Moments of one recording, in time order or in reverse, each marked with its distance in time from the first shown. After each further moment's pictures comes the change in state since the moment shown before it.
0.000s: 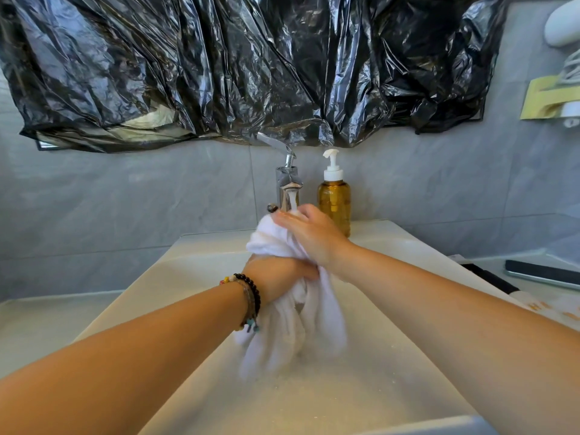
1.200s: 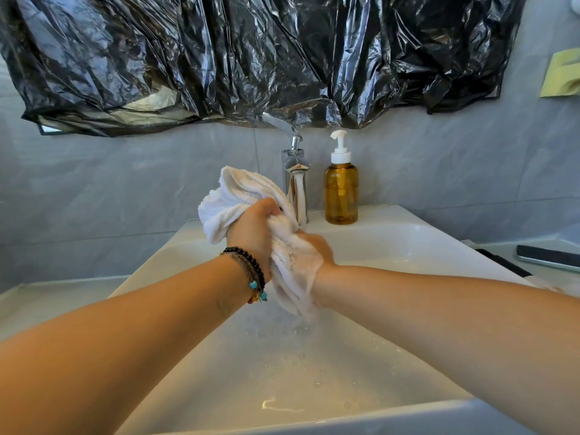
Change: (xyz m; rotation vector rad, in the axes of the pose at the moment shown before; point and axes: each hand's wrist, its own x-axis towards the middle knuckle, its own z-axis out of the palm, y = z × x) left_hand 0.017 -0.006 -0.011 -0.915 0.509 -0.078; right_hand -0.022 0.008 0.039 -0.152 -0.037 0.287
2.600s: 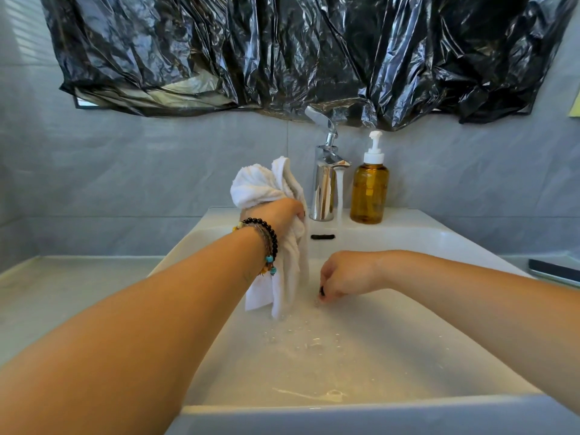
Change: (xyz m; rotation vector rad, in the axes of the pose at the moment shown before) left_hand 0.003 0.034 -0.029 0.487 -0.002 -0.032; right_hand 0.004 0.012 -0.015 -0.768 -0.457 -0.031
